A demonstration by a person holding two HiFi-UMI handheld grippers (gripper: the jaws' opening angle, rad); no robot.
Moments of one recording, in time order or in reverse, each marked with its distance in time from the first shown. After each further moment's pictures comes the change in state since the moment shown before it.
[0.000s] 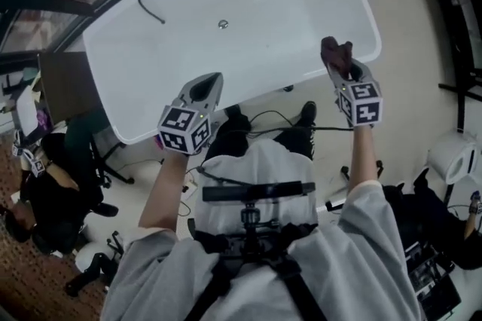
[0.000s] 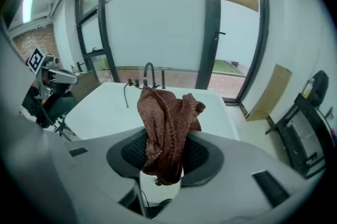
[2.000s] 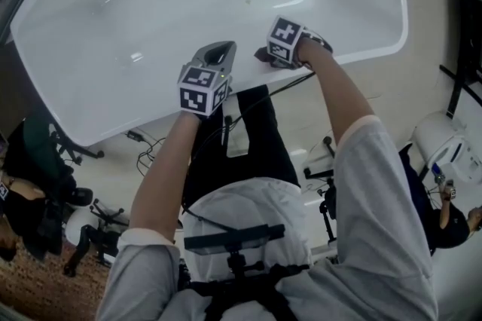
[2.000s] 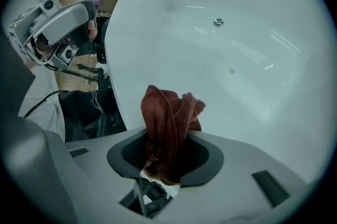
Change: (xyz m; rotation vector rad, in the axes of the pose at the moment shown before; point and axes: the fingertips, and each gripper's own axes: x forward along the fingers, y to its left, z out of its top) left arm 0.264 0.055 -0.206 -0.174 0.284 -0.054; right arm 0.283 0.099 -0.257 -0.354 1.136 0.790
